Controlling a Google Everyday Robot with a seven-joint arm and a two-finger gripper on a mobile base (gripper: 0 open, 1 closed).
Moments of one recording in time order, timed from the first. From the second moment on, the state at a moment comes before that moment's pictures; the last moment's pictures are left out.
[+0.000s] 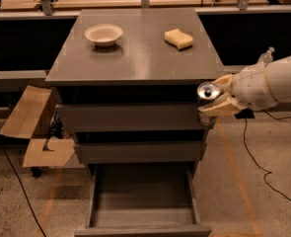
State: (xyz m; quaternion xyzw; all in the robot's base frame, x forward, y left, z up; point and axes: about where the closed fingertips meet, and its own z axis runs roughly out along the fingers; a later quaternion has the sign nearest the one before) arm 0.536 -0.166 0.866 -0.60 0.68 0.12 0.40
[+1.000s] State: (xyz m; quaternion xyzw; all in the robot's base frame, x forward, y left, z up) arm 0.618 -0.174 1.019 -0.59 0.67 0.06 0.45
